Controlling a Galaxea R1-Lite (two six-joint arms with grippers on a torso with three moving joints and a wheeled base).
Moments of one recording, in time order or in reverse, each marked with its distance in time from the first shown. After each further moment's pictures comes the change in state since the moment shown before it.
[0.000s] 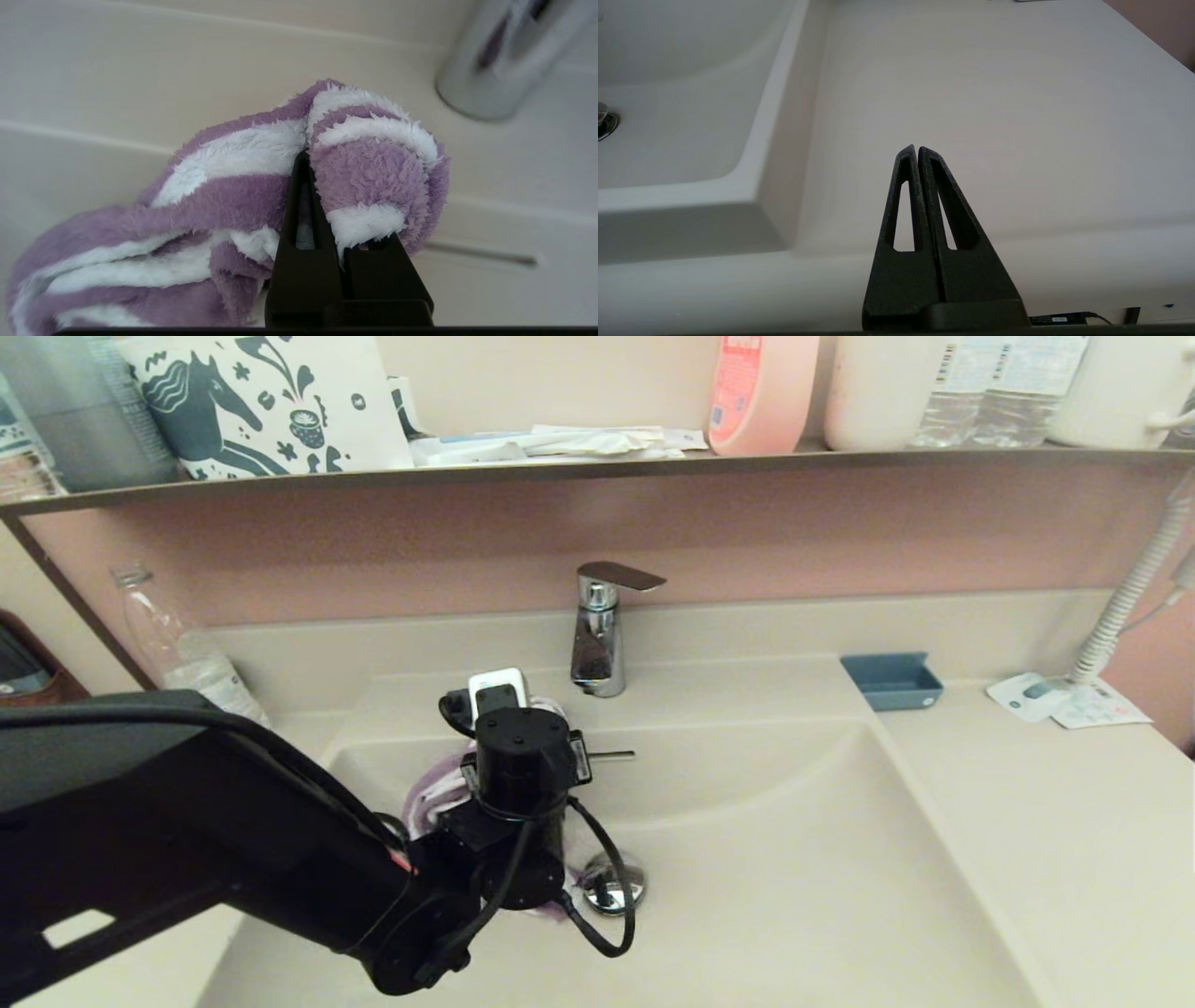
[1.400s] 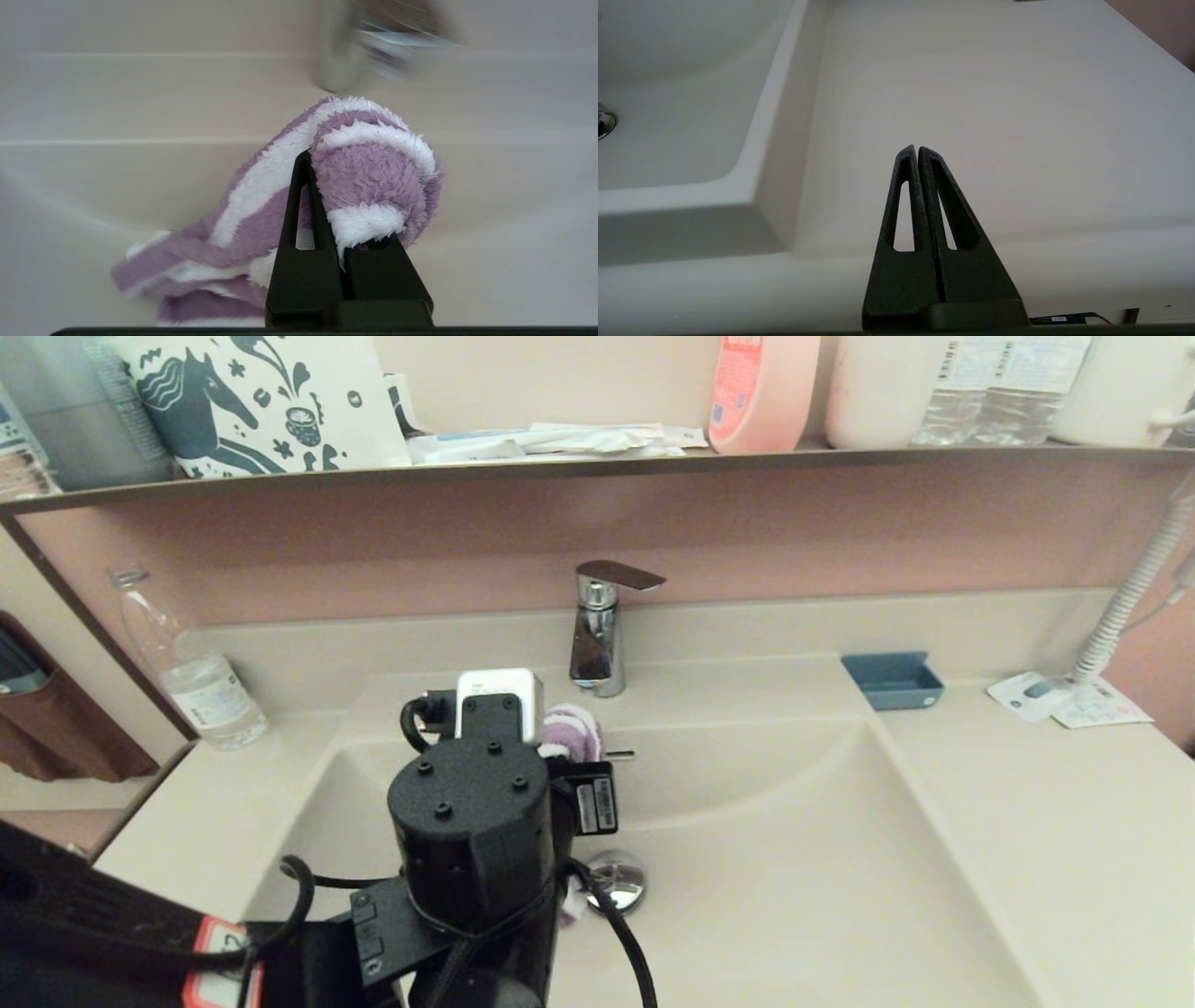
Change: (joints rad) left arm -0.262 -0.254 0.130 0.016 0.090 0.134; right arm 0.000 0.000 0.000 0.000 0.000 0.000
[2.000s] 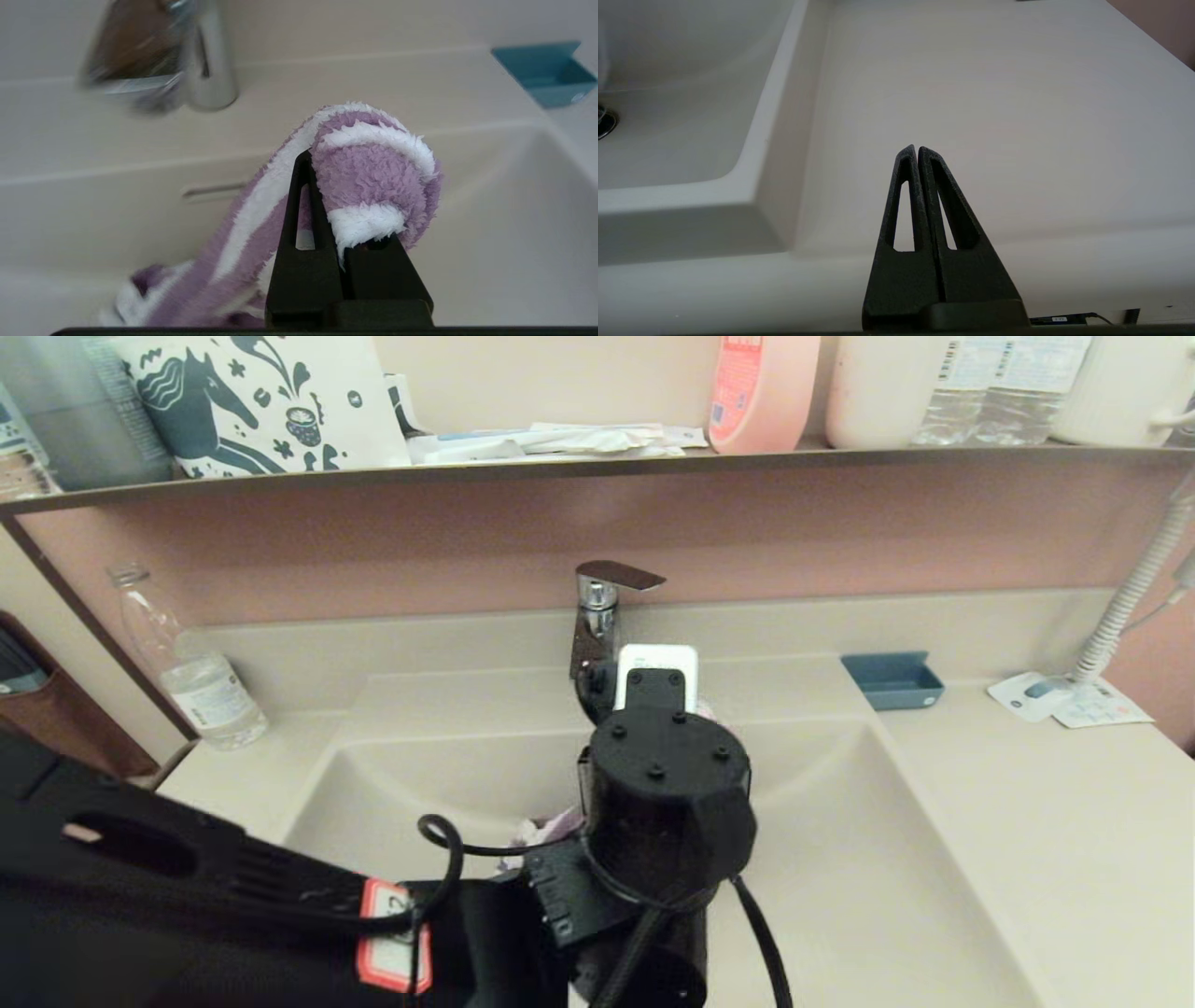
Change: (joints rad) left arm -0.097 0.156 -0.346 0.206 -0.040 0.006; right arm 0.000 0.000 0.000 0.000 0.000 0.000
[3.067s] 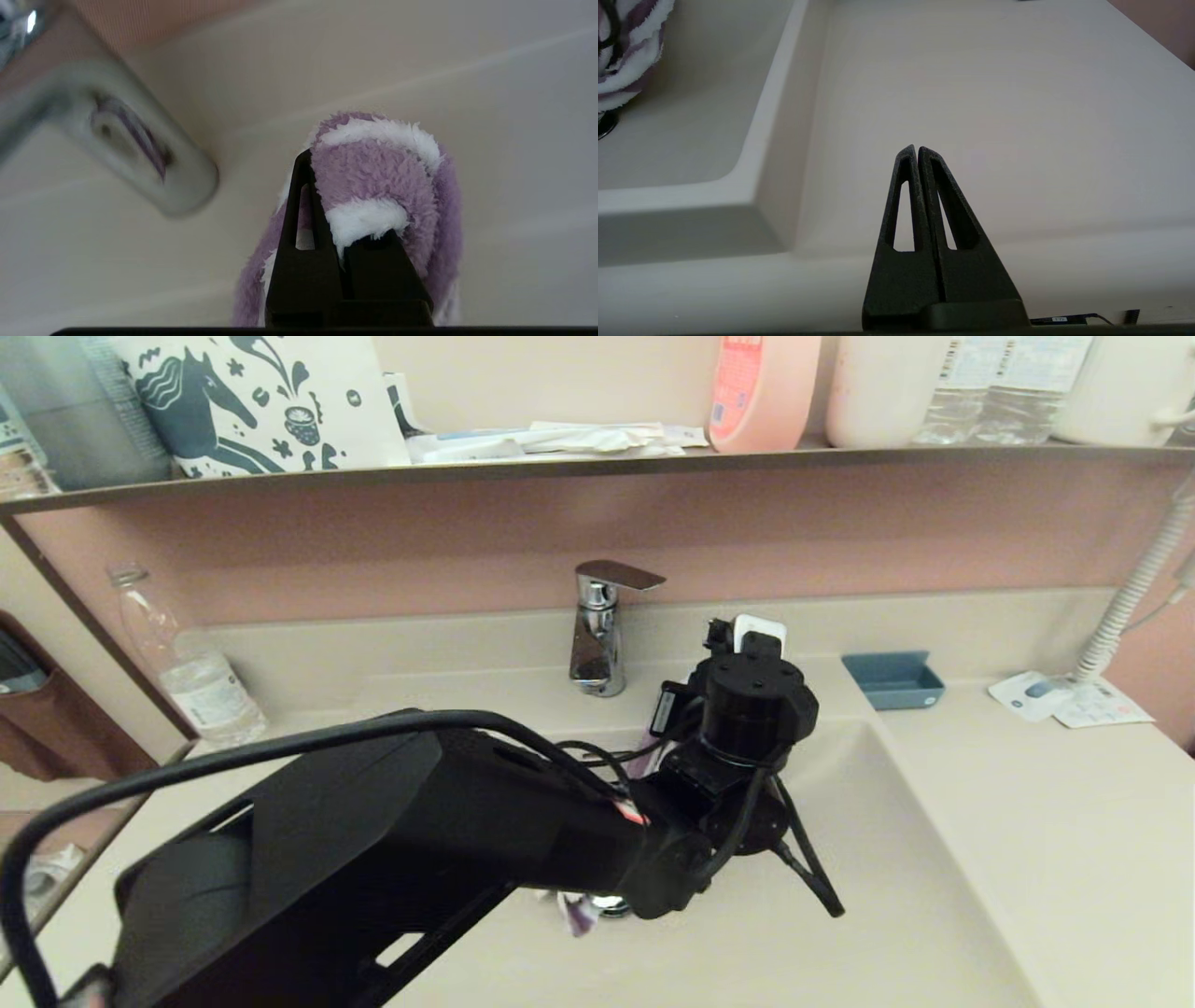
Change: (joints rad) left arm 0.142 0.387 -0.553 0.081 0.002 0.372; right arm 0.000 0.000 0.000 0.000 0.000 0.000
